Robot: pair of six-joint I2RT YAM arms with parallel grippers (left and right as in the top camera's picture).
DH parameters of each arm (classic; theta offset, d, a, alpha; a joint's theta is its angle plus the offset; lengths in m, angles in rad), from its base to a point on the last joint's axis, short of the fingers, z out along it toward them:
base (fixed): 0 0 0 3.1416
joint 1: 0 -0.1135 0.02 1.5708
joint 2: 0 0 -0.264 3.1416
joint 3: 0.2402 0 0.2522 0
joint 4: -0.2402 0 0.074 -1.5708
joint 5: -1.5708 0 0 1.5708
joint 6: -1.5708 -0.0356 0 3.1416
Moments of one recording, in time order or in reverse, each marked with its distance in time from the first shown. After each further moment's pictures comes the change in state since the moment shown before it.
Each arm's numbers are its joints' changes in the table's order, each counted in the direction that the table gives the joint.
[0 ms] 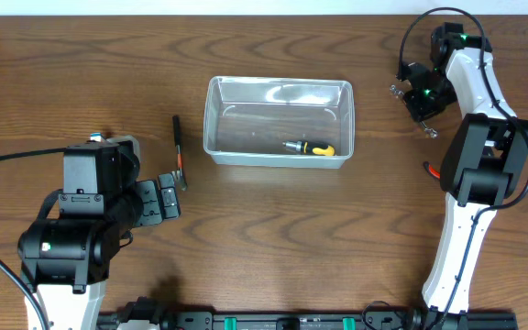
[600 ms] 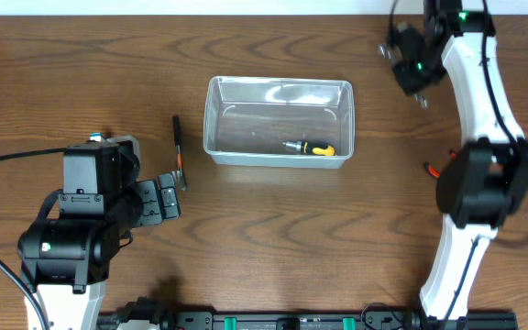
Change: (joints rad) left arm 0.000 0.000 0.000 0.000 0.000 0.000; right arm -0.158 -0.309 0.055 -0.014 0.025 -0.034
